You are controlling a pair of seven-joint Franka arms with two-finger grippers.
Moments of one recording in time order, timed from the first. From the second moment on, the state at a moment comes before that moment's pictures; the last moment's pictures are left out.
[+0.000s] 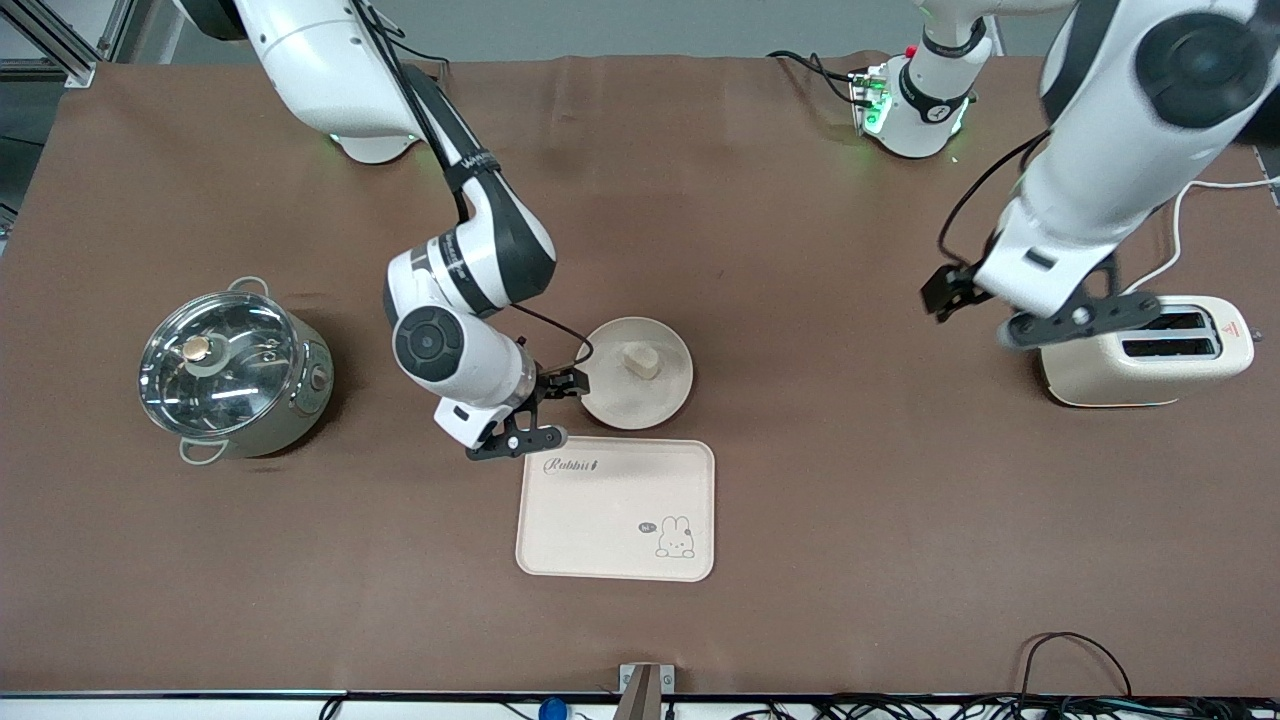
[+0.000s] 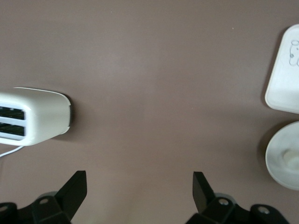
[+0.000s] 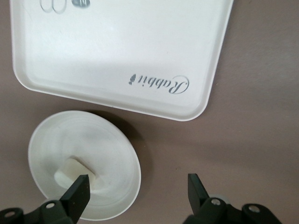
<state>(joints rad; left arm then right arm) -0.01 0.10 -0.32 -1.54 0.13 1.59 -0.44 0.61 0.67 -0.11 -1.43 0.31 2.03 0.21</state>
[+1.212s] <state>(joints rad) 0.02 0.05 -0.13 -1.52 0.03 1.68 -0.02 0.59 0.79 -0.08 -1.46 0.49 2.06 -0.14</state>
